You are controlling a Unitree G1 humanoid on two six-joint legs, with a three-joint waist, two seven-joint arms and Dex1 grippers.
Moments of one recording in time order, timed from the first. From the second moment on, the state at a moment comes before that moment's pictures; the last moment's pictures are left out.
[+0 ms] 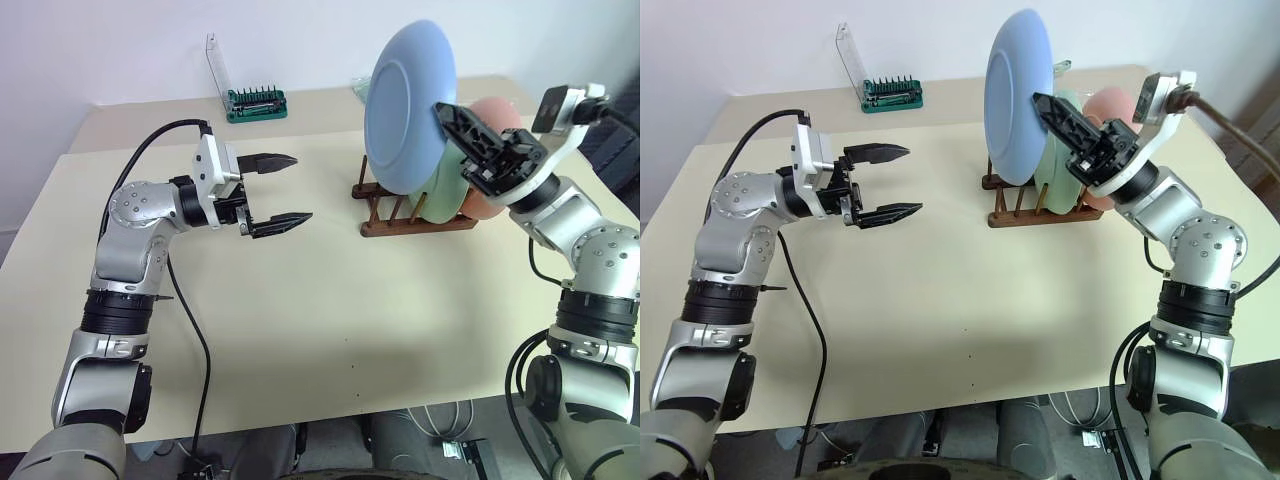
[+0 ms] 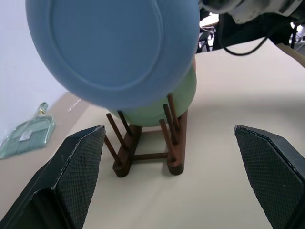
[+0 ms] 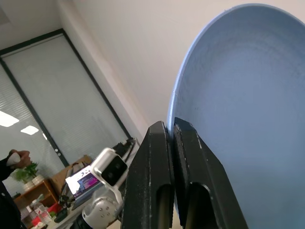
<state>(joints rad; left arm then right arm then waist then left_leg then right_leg) -0.68 0.56 0.00 0.10 -0.41 0.10 -1.17 -0.67 -0.53 -0.35 0.06 1.27 0.87 0.71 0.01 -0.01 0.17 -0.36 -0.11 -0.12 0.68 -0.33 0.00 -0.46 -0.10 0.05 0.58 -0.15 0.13</state>
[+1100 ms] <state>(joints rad) -0.68 0.57 0.00 0.06 -0.43 0.17 -1.15 -0.64 -0.49 -0.32 0.09 0.97 0.73 0.83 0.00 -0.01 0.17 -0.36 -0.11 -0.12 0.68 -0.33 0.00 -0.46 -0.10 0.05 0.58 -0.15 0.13</state>
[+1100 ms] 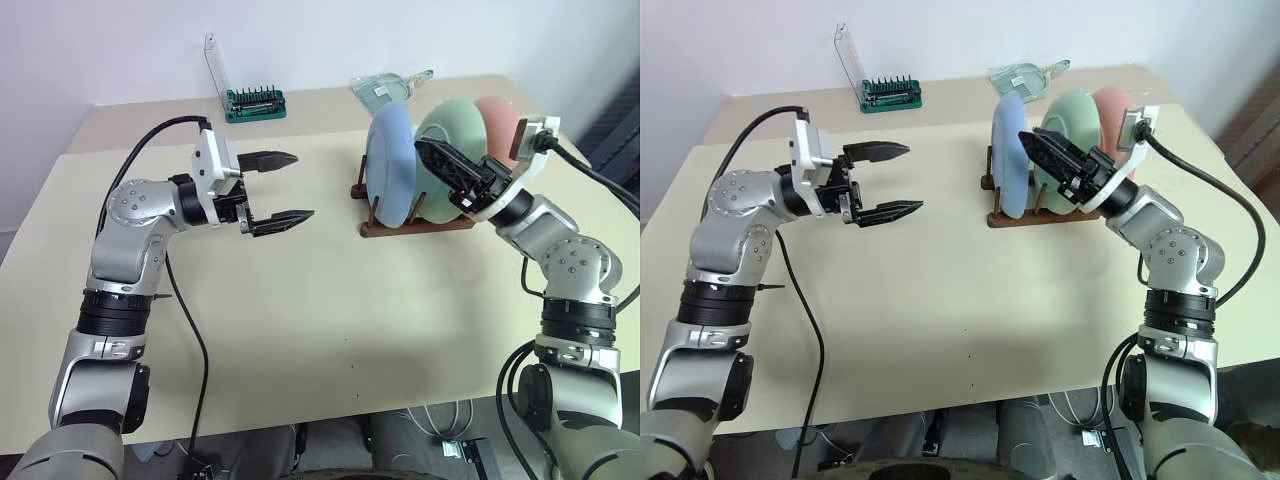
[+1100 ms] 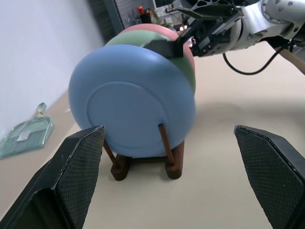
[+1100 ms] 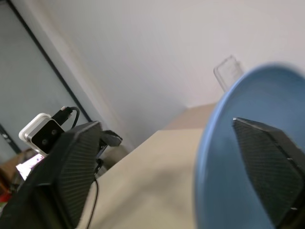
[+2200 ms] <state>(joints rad) -0.66 0.51 -0.02 -0.01 -0.47 0.21 -1.16 -0.21 -0.75 -0.61 -0.20 1.07 0.76 0.86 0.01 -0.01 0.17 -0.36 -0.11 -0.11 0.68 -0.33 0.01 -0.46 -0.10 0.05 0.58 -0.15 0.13</state>
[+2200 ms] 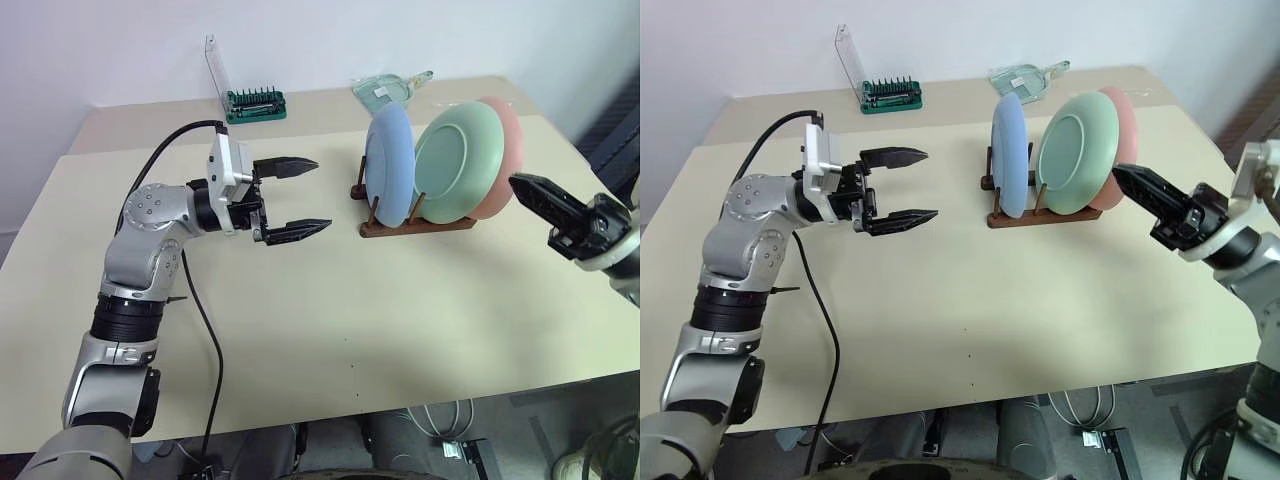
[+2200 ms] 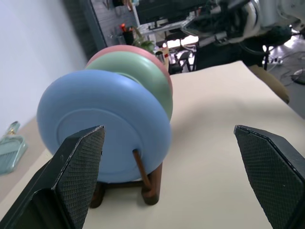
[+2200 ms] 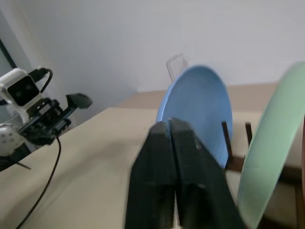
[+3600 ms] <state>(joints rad) -0.70 0.51 -0.01 -0.02 -0.49 0.25 -1.14 -0.31 -0.70 -0.30 0.15 0.49 0.25 0.90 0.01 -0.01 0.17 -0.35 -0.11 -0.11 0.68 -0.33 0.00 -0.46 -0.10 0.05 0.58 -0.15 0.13</state>
